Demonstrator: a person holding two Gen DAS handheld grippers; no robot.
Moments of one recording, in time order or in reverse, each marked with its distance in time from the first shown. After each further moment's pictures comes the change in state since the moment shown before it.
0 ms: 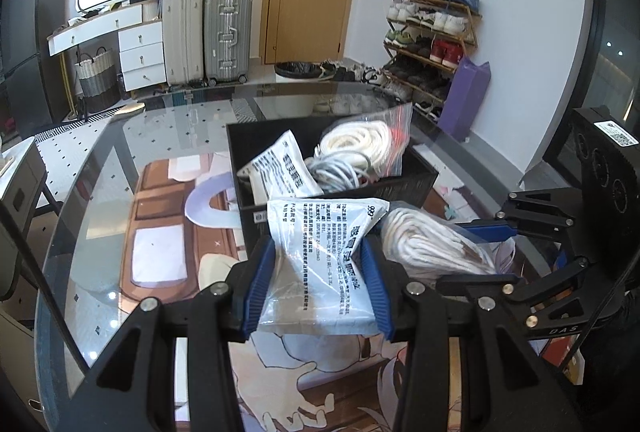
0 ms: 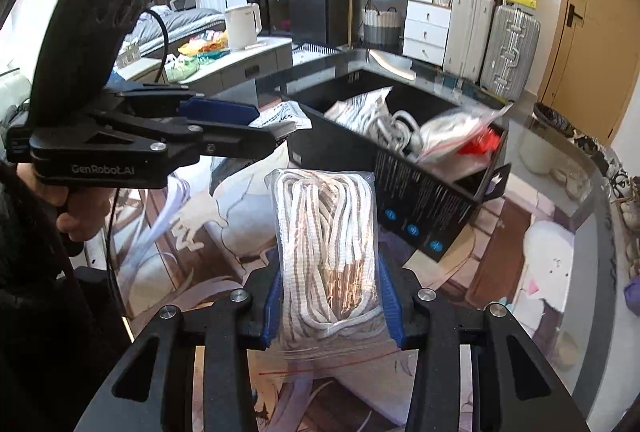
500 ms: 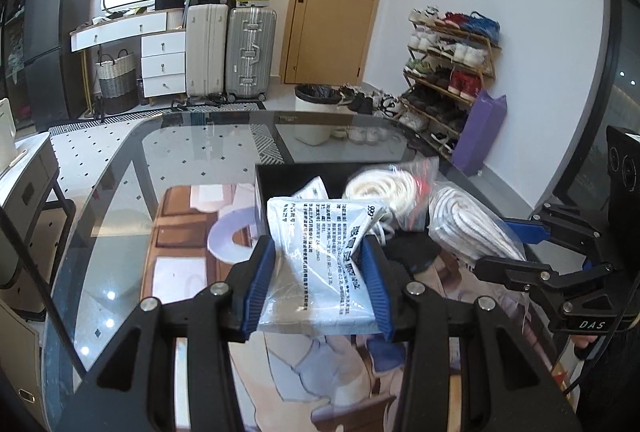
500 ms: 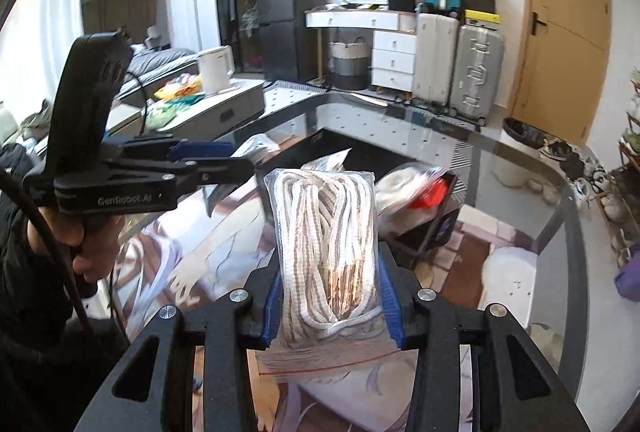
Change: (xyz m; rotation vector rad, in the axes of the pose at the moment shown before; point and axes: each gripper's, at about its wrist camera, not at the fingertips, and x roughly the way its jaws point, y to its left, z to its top) left arm -0.002 0.019 0.028 -0.075 -0.085 0.041; right arm -0.039 -0.016 0.041 0.094 -0.111 -0.088
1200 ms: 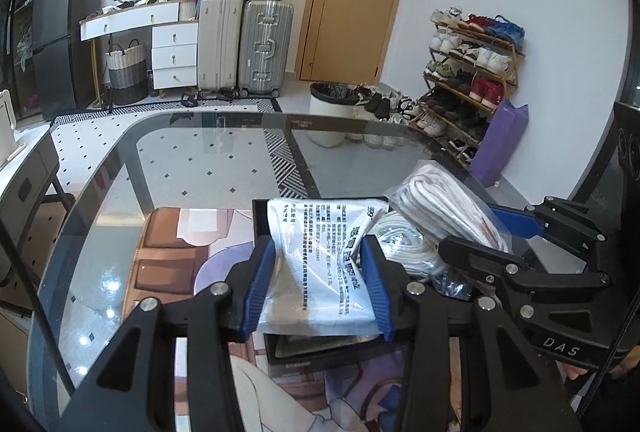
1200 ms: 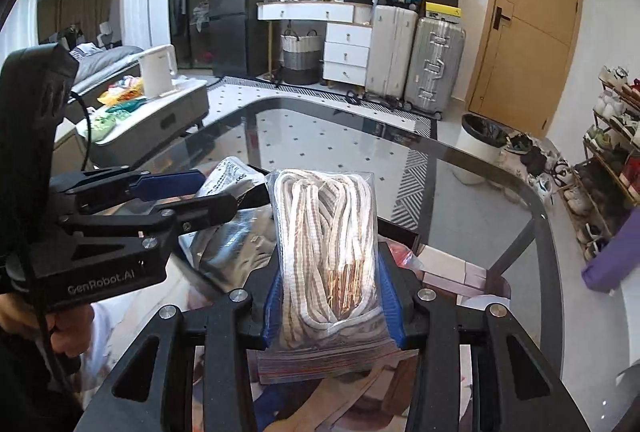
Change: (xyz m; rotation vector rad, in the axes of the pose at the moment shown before) left arm 0.069 0.011 0.031 -0.046 0.025 0.048; right arm 0.073 -0.028 0.059 0.032 0.051 -0.182
